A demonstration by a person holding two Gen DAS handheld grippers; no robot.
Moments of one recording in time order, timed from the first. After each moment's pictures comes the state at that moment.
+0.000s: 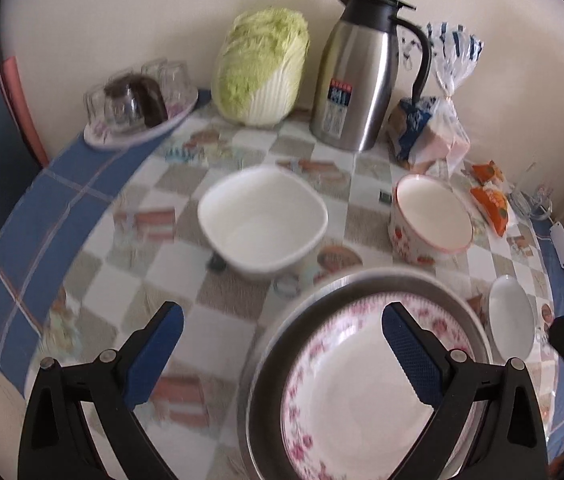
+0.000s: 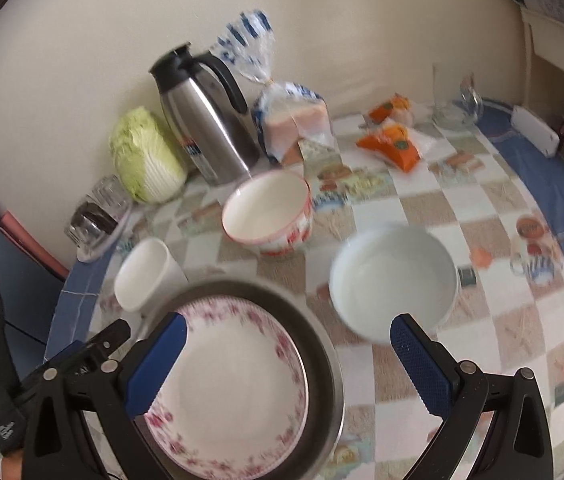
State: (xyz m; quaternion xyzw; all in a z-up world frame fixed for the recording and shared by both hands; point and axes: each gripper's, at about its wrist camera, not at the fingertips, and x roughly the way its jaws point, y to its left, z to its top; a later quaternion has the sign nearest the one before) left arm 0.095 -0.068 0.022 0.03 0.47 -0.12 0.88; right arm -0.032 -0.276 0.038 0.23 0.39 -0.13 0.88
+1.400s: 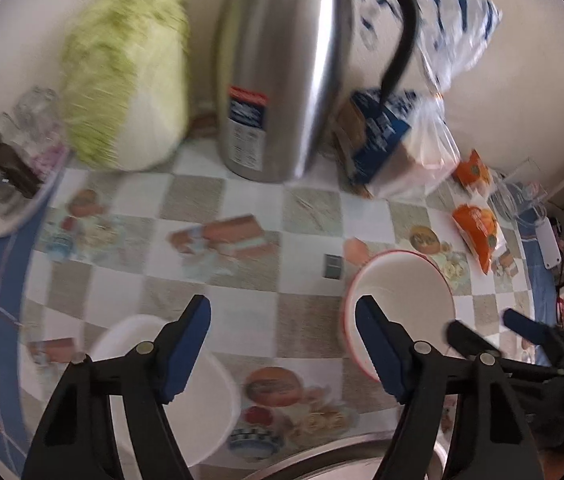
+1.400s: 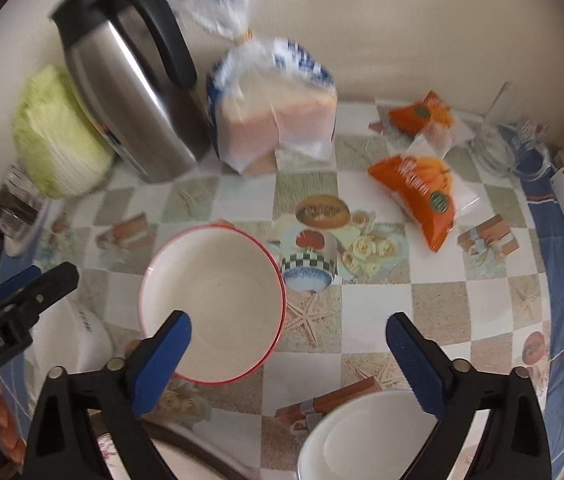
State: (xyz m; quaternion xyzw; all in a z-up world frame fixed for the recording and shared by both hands) left arm 0.245 -0.181 0.003 0.06 0.55 -0.23 0.80; right arm 0.143 -0.345 -0.005 0.15 0.54 -0.17 0.81
